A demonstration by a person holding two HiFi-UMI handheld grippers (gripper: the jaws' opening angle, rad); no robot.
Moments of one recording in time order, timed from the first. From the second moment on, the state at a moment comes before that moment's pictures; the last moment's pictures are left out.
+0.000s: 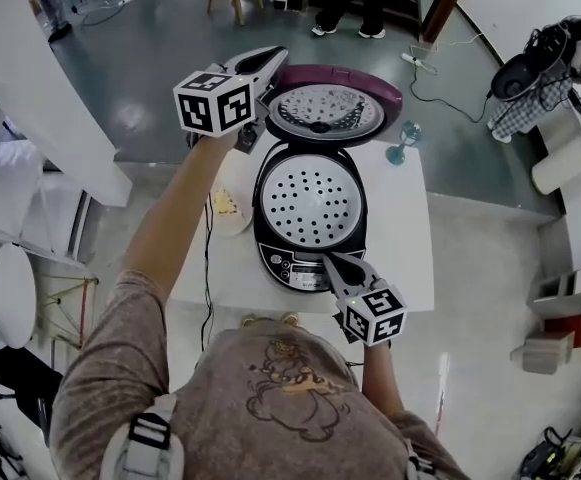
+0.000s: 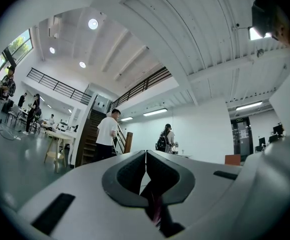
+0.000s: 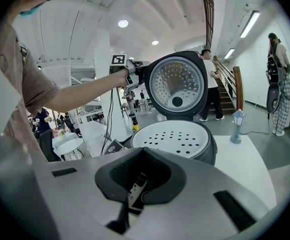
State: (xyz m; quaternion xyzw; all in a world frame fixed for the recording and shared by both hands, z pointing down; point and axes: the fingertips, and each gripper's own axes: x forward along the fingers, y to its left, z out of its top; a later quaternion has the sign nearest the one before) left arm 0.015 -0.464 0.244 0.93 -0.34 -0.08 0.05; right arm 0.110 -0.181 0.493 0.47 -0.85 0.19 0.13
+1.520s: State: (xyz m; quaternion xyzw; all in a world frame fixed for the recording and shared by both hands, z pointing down) left arm 0.011 -0.441 0.241 0.97 -0.25 -0.05 -0.03; right arm 0.111 -0.180 0.495 0.47 -0.85 0.19 0.13
